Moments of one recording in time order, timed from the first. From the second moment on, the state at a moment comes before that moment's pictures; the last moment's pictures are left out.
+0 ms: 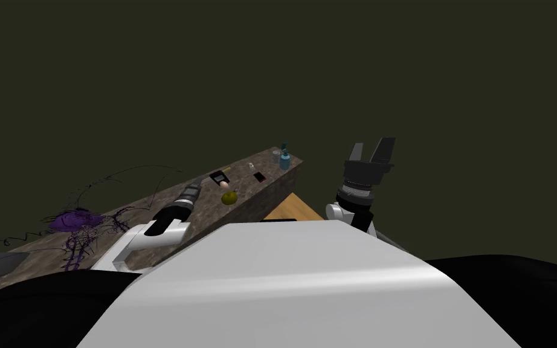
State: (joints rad) left arm 0.64 0.59 0.33 -2.15 0.02 0.34 0.03; right arm 0.45 -0.02 -0.06 -2.40 0.02 -0.63 0.08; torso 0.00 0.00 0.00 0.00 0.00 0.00
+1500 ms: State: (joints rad) left arm 0.70 0.78 0.33 -2.03 0.12 0.70 0.12; right arm 0.45 -0.02 -0.06 -2.40 0.02 -0.63 0.08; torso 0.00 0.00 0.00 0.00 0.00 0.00
